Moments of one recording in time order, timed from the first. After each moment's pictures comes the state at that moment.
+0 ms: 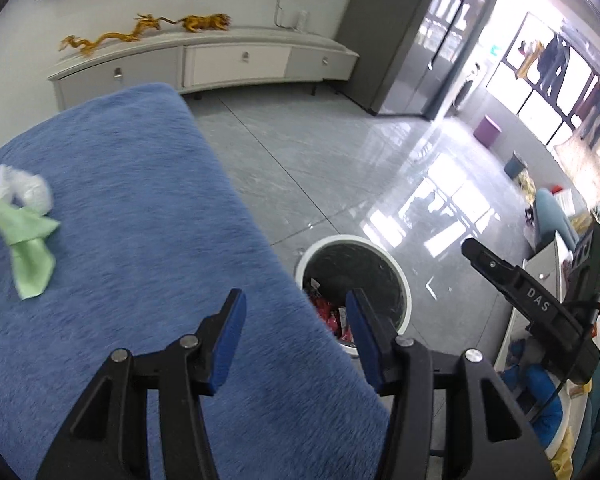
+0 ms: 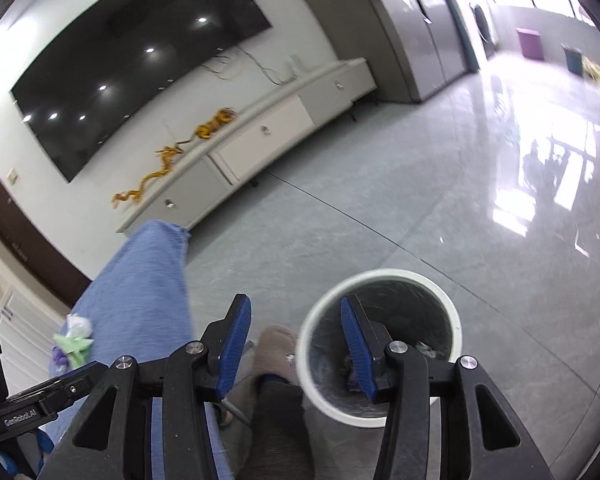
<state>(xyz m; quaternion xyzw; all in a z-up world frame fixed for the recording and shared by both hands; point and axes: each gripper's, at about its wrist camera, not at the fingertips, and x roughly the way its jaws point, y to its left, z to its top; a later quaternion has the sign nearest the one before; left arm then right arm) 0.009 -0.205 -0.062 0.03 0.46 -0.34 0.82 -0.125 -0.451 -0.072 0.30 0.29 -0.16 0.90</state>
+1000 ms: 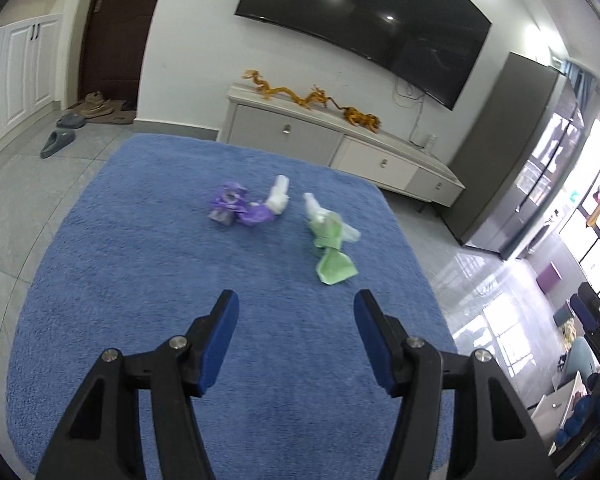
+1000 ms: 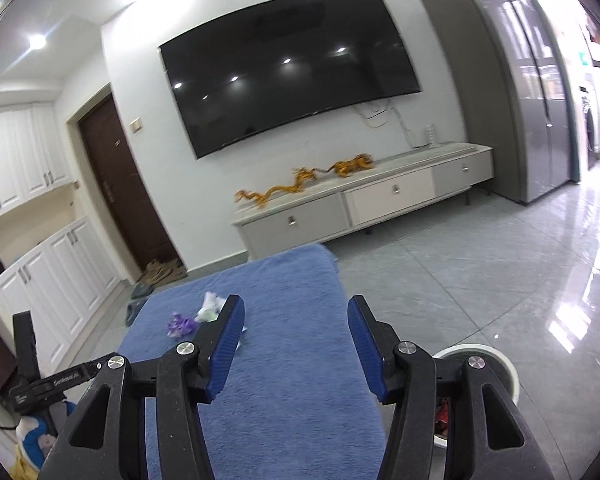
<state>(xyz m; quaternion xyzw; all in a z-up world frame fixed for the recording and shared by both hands) -0.015 0.083 -0.012 -0.13 0.37 -0.14 0.91 -0.137 -0.292 0.056 0.16 0.22 0.01 0.96</state>
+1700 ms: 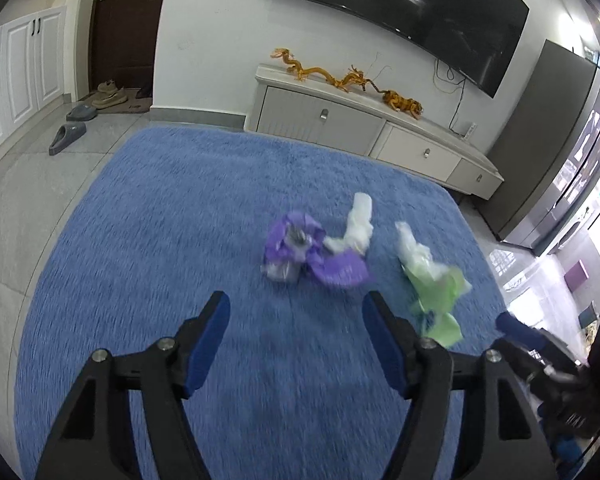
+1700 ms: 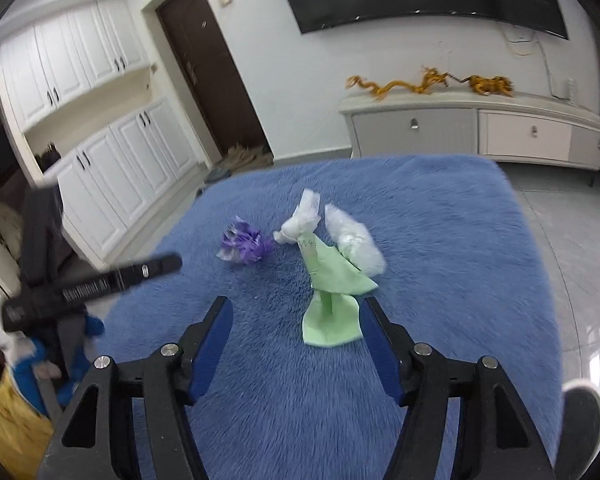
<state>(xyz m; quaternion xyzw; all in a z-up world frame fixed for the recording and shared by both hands) 0.130 0.104 -0.067 -0.10 0.40 -0.10 0.90 0.075 -0.144 -0.059 0.08 0.37 0.21 0.90</state>
